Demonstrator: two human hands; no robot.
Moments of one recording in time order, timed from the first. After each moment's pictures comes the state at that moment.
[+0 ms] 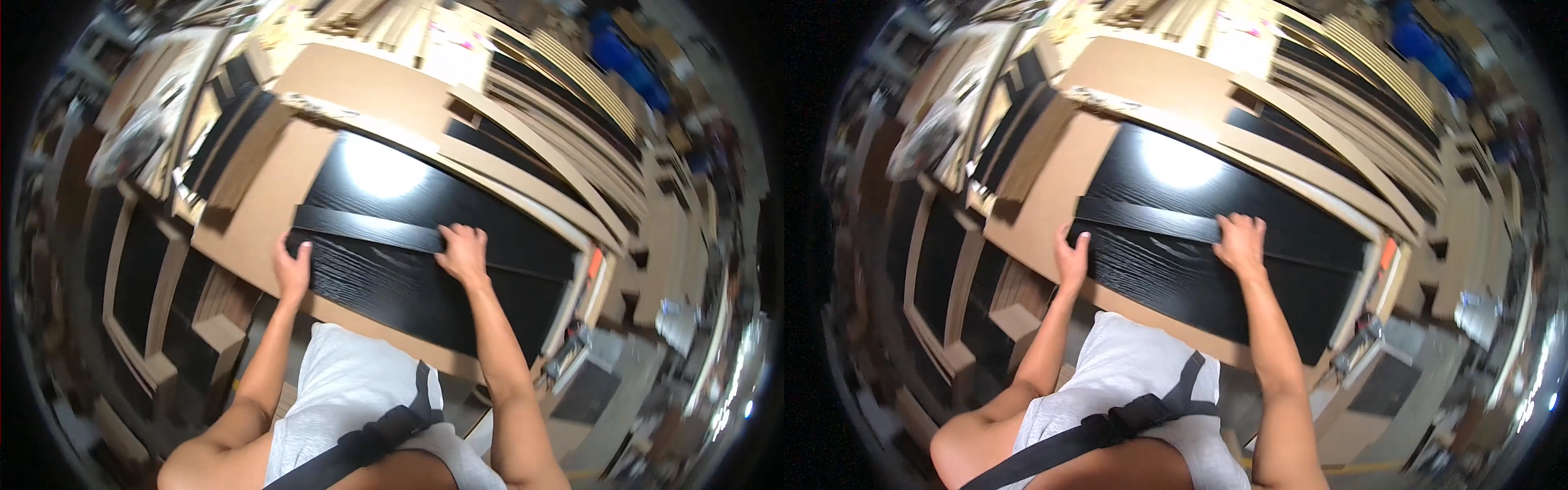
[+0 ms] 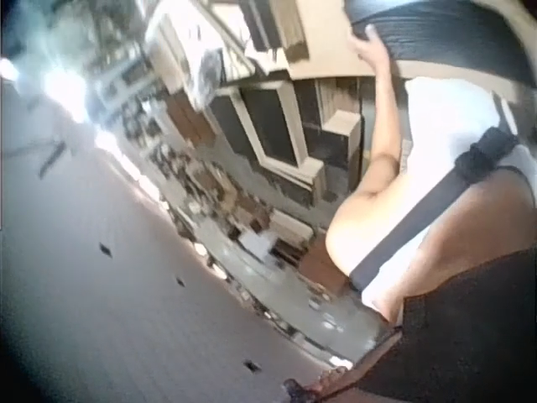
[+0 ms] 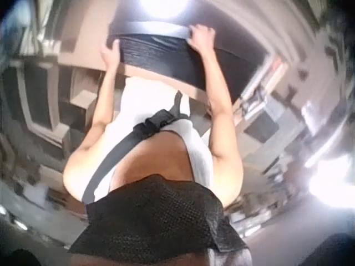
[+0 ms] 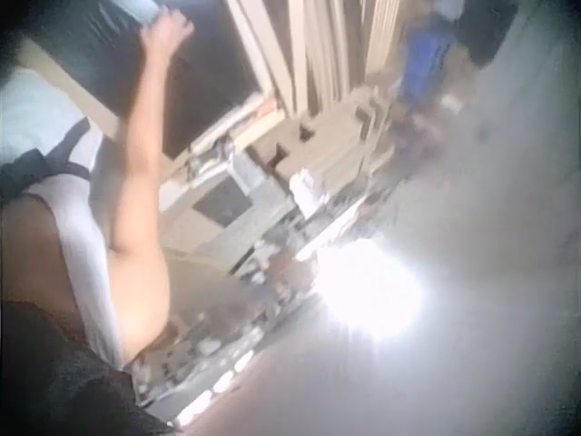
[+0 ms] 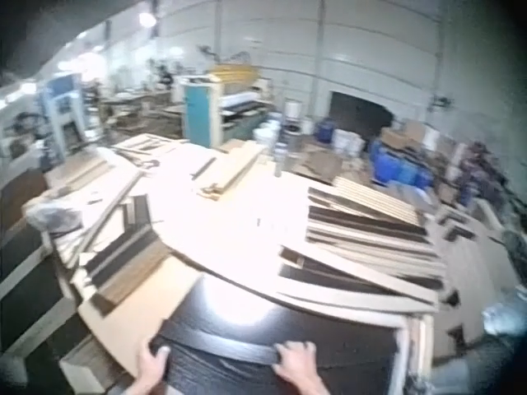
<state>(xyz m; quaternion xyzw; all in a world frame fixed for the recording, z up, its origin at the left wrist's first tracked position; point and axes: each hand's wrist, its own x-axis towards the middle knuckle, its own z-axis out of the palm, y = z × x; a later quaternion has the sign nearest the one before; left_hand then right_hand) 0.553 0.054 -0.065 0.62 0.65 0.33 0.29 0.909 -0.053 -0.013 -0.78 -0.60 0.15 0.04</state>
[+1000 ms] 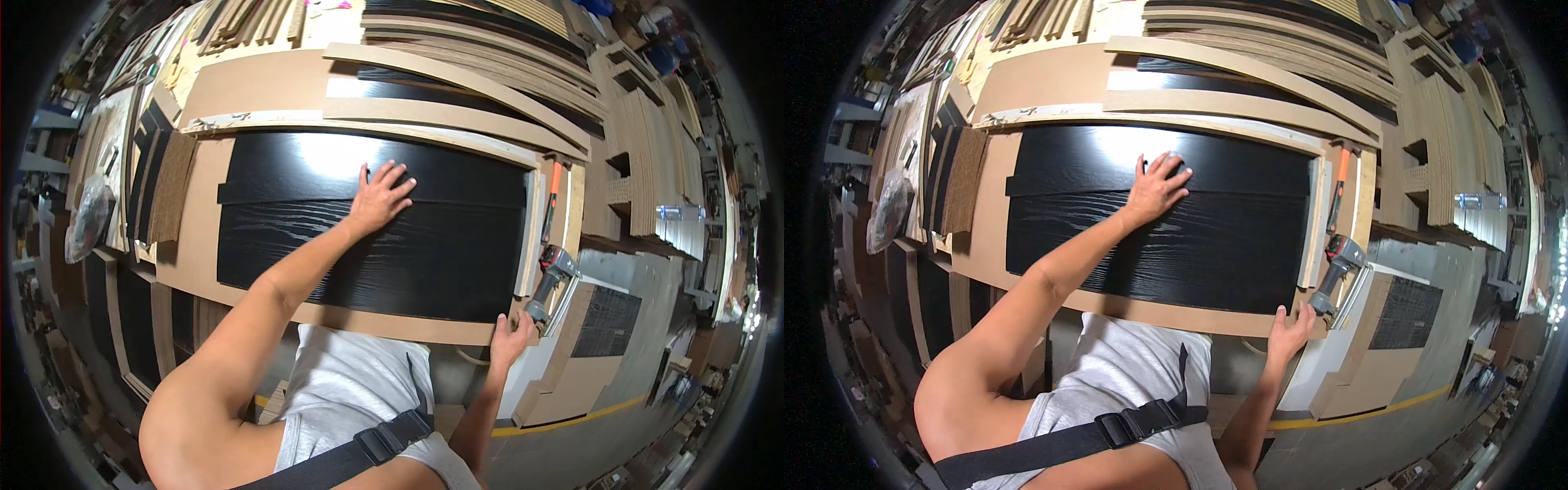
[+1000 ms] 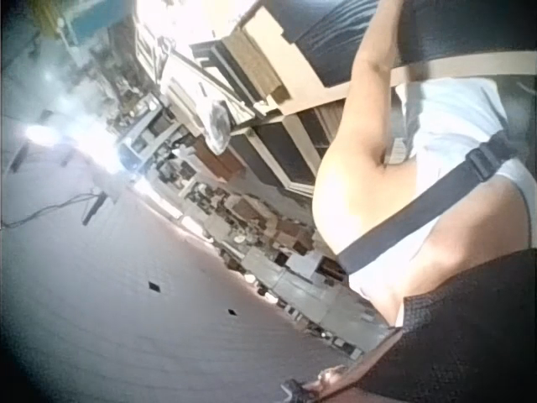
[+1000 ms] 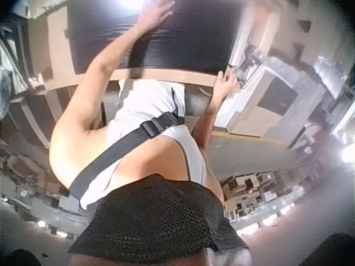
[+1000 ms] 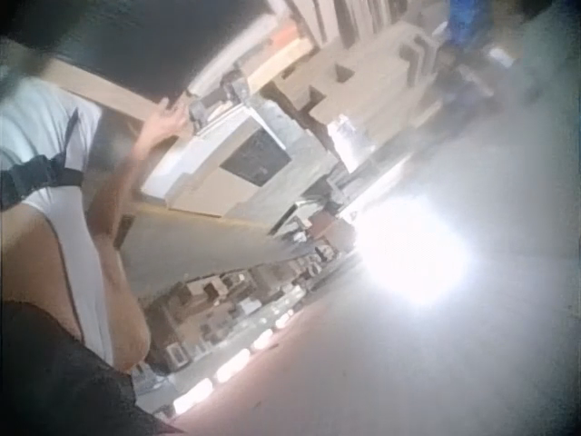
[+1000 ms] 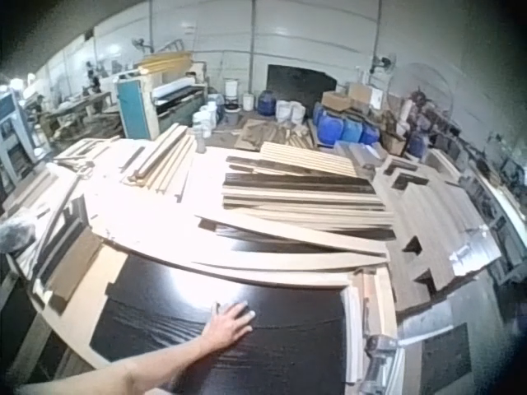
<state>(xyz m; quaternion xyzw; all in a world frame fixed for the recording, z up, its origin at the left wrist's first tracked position) 0.886 -0.017 -0.087 0.97 0.12 0.14 0.13 0.928 -0.443 -0.029 -0.96 -0.07 -0.01 0.26</state>
